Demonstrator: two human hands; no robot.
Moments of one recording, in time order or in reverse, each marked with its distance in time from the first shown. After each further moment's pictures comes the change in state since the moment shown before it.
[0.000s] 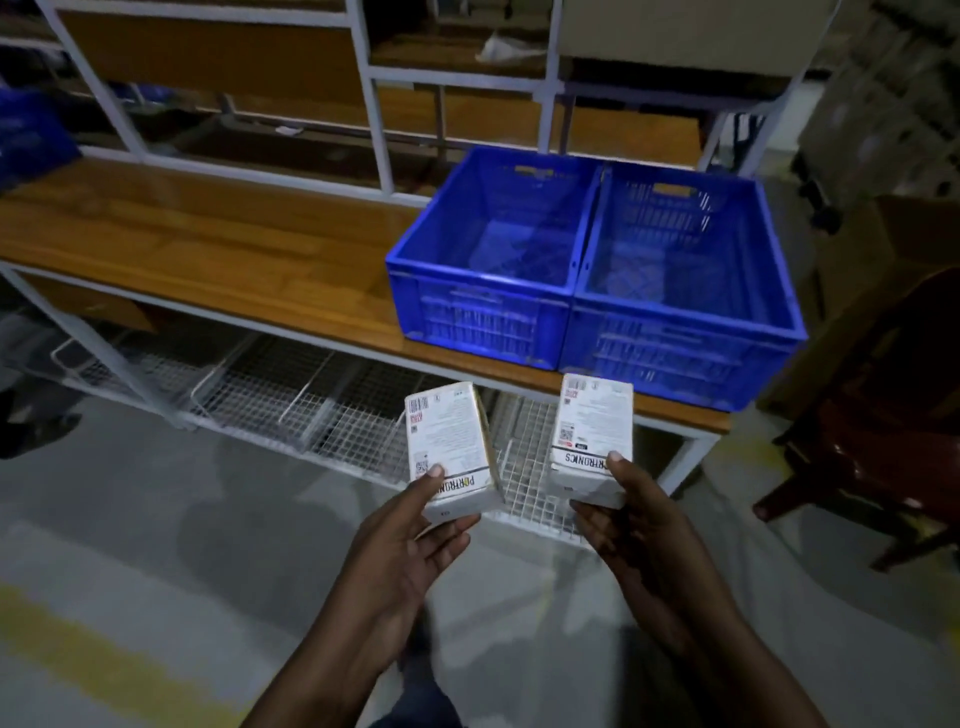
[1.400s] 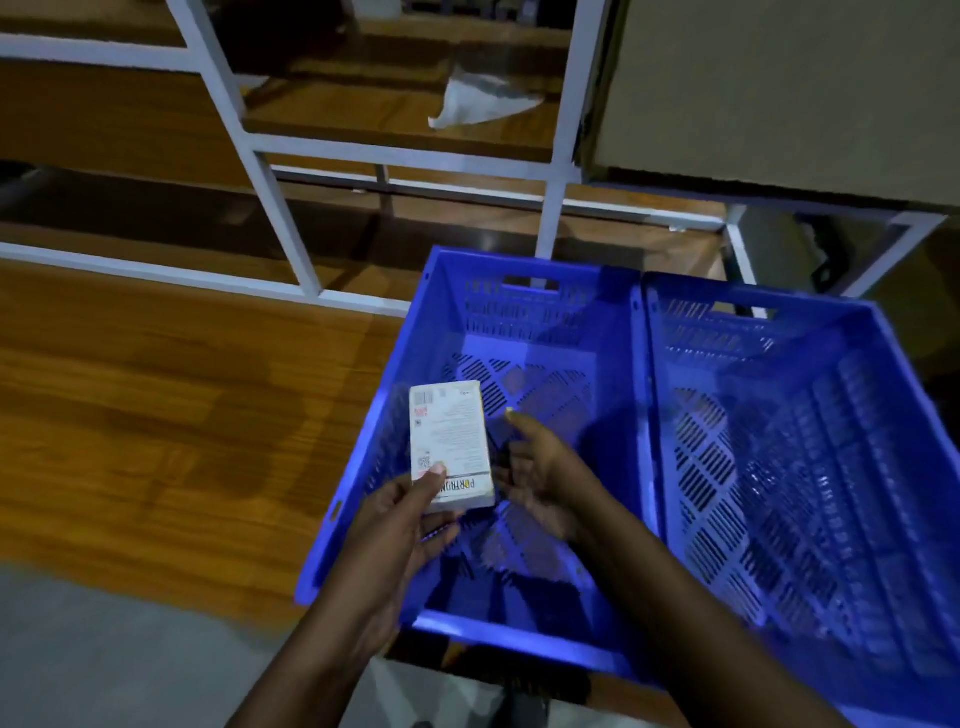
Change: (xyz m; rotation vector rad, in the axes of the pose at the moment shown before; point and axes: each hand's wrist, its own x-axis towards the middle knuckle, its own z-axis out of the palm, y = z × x) left_hand 0.421 0.240 0.153 0.175 -0.050 -0.054; right_hand 0.496 -0.155 0.236 -0.216 -0.068 0.261
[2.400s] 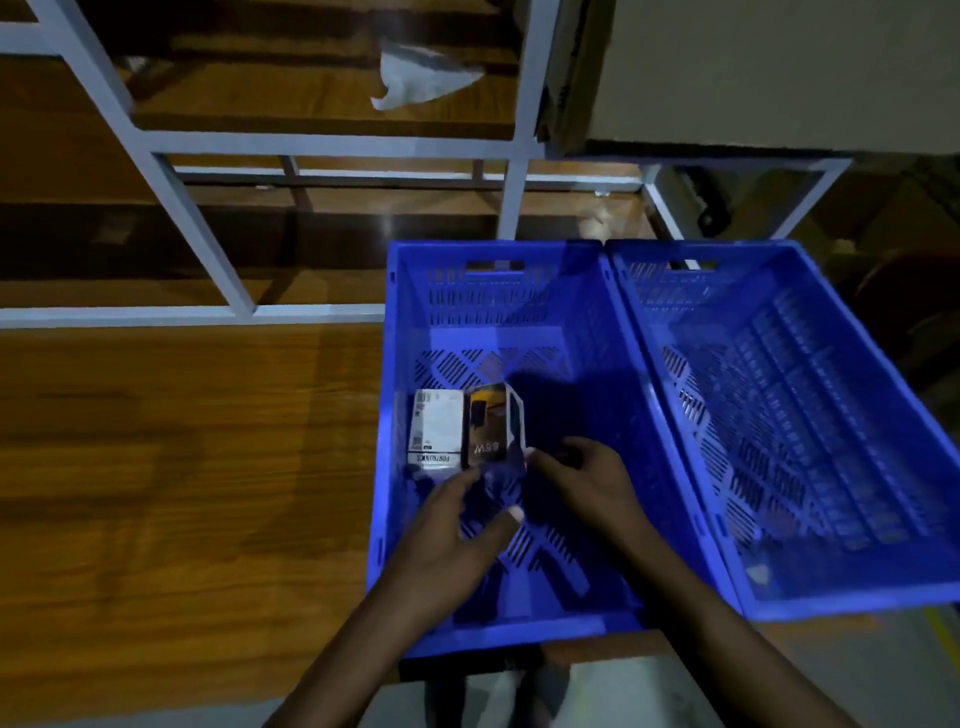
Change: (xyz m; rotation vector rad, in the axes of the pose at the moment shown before) left_hand 0.045 0.009 -0.040 0.887 -0.383 0.278; right_hand -0.020 0.036 -0.007 -0.687 0.627 -0.406
